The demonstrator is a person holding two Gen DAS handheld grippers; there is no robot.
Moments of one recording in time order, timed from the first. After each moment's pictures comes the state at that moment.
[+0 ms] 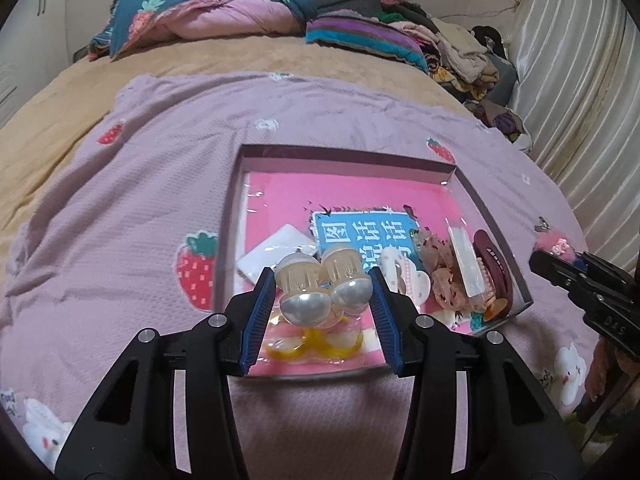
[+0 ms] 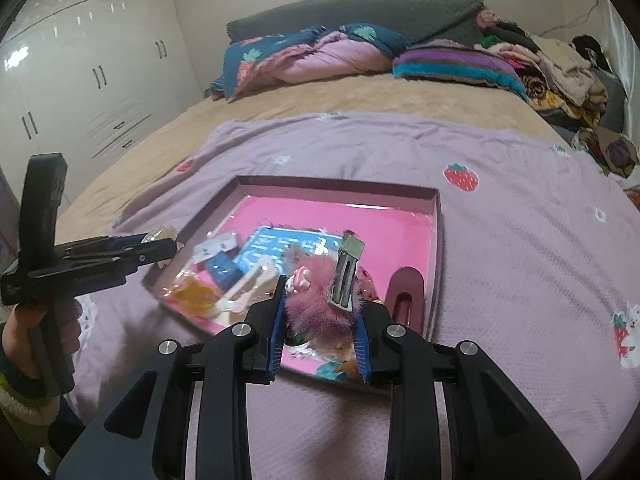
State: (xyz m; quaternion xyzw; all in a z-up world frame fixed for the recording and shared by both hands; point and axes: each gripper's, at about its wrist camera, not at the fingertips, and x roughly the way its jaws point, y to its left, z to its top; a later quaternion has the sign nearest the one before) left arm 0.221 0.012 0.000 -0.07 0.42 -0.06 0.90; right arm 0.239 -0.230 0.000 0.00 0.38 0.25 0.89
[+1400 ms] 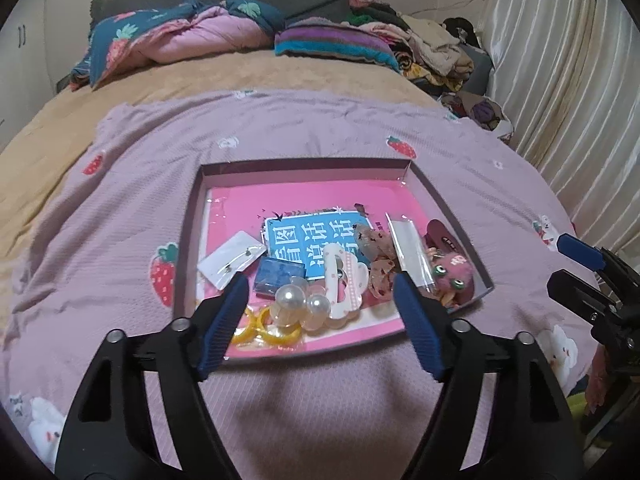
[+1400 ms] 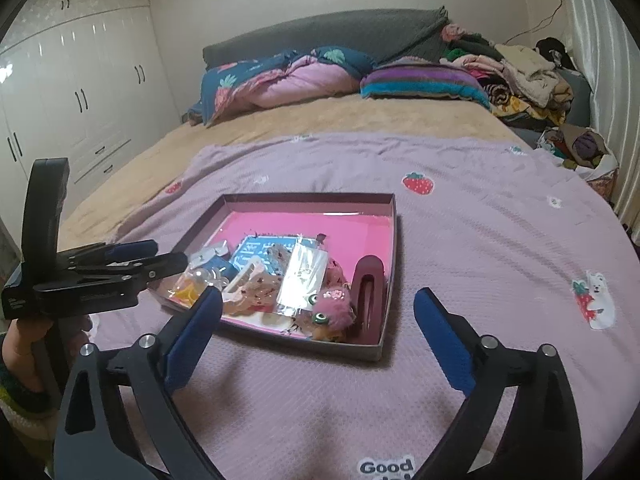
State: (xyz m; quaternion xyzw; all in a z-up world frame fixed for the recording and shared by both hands) left arm 0.193 -0.030 0.030 -0.03 0.40 -0.08 0.91; right arm 0.179 -0.264 0.033 0.02 0.34 0.21 0.92
